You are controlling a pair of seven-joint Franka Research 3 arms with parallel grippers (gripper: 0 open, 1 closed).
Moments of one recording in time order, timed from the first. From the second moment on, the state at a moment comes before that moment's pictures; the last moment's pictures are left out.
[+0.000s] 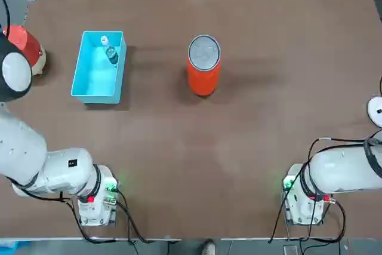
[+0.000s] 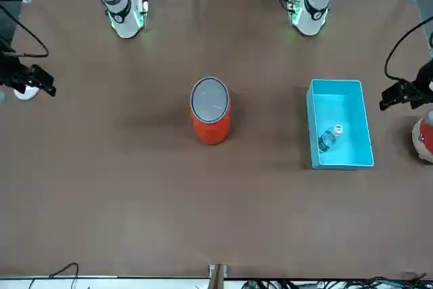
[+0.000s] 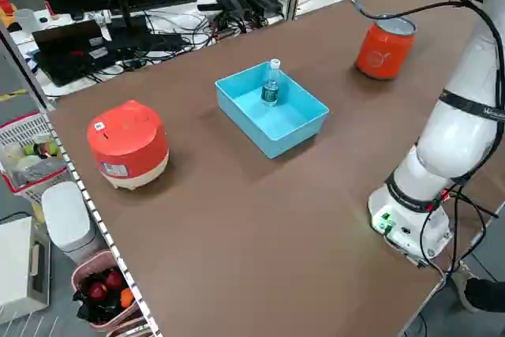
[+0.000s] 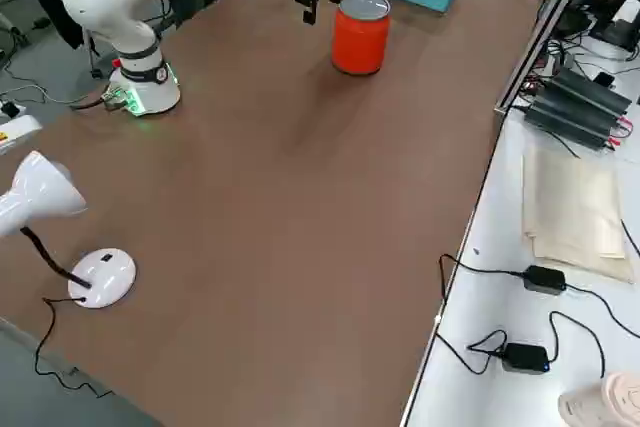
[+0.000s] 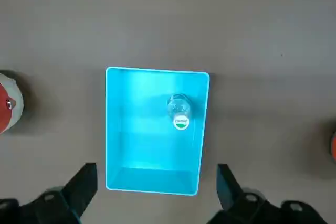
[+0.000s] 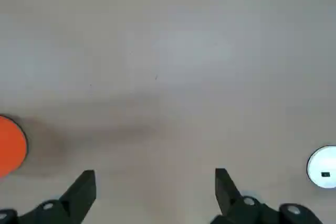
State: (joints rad) left arm 0.14 0.15 -0.14 -1.41 0.02 1.55 -0.03; right arm 0.03 0.03 -0.04 -1.53 -0.02 1.54 0.07
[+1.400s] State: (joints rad) left arm 0.23 0.10 -0.15 -2.00 -0.01 2.11 -0.03; right arm 0.34 0.03 -0.01 -1.62 0.02 1.68 0.57
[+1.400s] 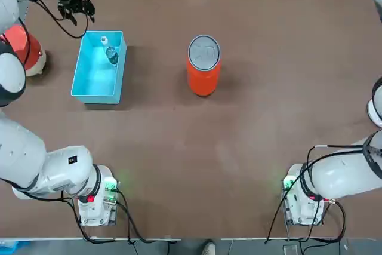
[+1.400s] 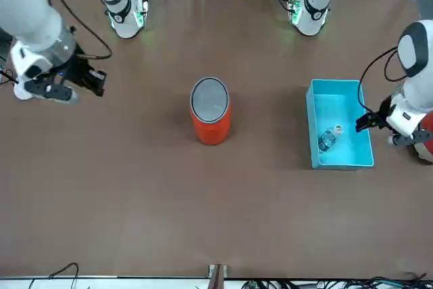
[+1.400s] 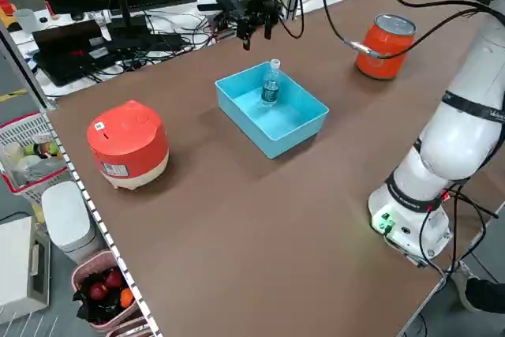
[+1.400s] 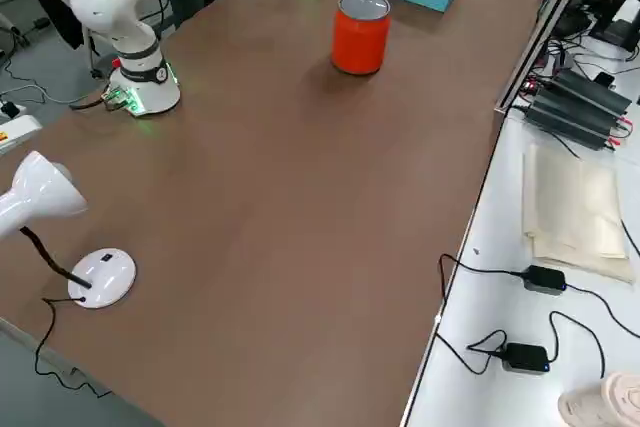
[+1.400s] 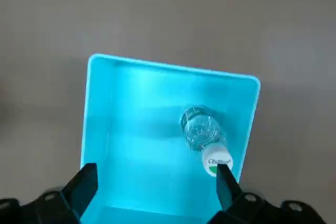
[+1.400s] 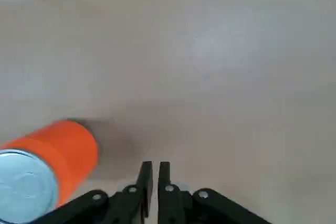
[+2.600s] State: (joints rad) left arm 0.22 0.16 -0.23 -2.18 -0.01 2.37 -0.06; right arm 0.78 0.30 -0.01 -1.69 -0.07 2.23 1.37
